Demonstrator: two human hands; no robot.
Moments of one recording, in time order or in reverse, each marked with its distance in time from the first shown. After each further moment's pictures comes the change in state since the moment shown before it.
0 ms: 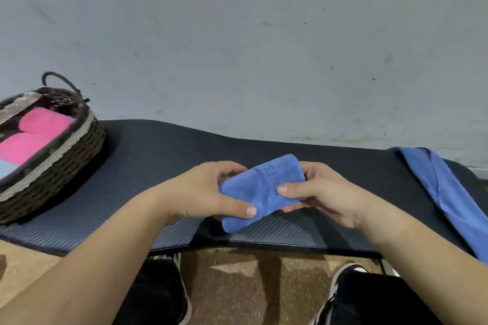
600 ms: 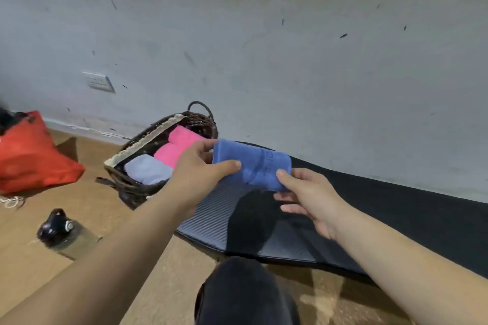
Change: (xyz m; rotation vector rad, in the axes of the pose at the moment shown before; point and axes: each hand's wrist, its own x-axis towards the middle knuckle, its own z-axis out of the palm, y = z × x) left_hand -0.132 -0.079 -0.135 -0.501 0.802 -0.013; right_hand 0.076 -0.076 0.217 0.060 0.223 -0.011
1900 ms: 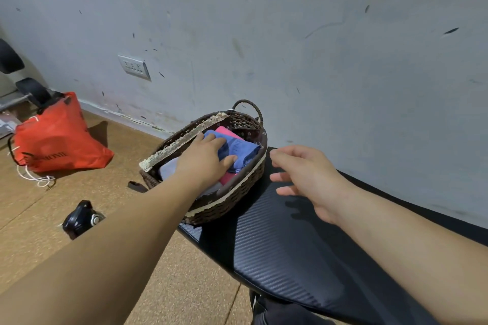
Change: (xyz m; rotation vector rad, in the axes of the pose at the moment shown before) left_hand 0.154 -0.077 -0.108 1.169 0.074 0.249; right_hand 0.075 -0.065 0.127 -0.145 -0.104 -0.080
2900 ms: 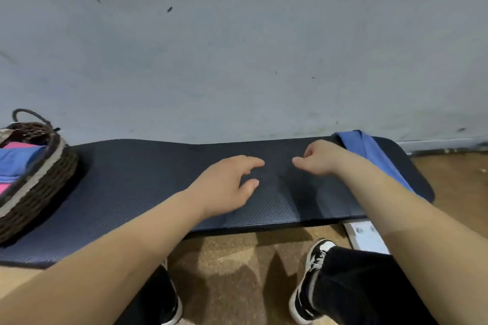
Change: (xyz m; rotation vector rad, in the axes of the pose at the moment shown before) left_hand -0.165 0.435 0.043 -0.316 -0.368 0.753; right_hand -0.203 0.136 -0.415 -0.818 0.302 0.439
